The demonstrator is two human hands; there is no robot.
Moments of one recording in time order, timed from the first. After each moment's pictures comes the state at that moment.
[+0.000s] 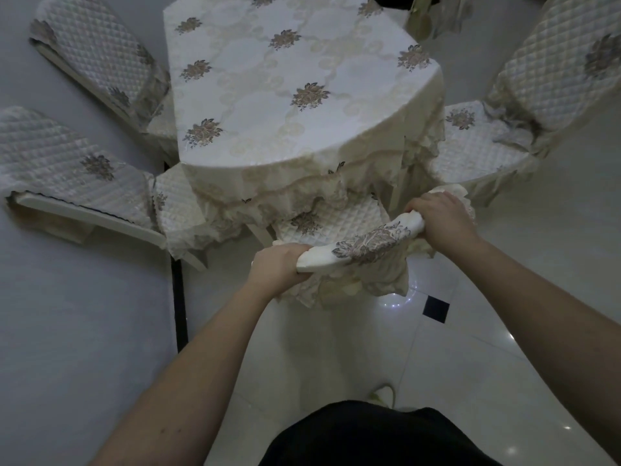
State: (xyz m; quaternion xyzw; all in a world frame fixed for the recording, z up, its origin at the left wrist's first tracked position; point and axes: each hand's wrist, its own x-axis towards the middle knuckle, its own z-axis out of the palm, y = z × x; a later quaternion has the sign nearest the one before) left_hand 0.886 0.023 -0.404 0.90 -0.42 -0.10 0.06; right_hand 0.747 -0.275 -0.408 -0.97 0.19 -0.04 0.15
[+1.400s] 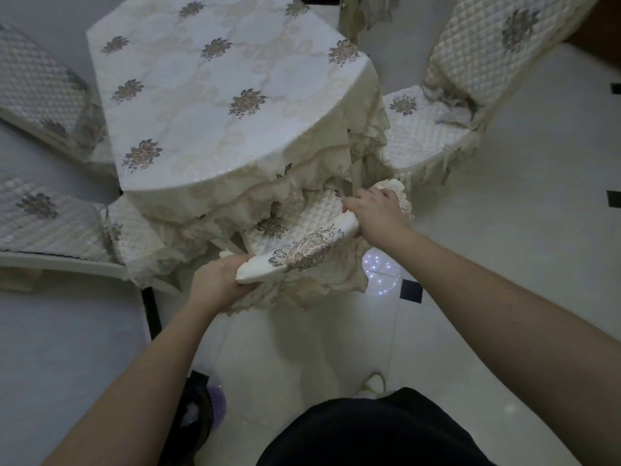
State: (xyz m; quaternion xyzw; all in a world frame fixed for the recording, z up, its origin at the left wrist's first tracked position) left_hand 0.890 0.027 -0.397 0.91 -0.40 -0.10 0.08; right_hand 0.743 -0.261 -0.400 -0.97 0.22 0.03 0.09
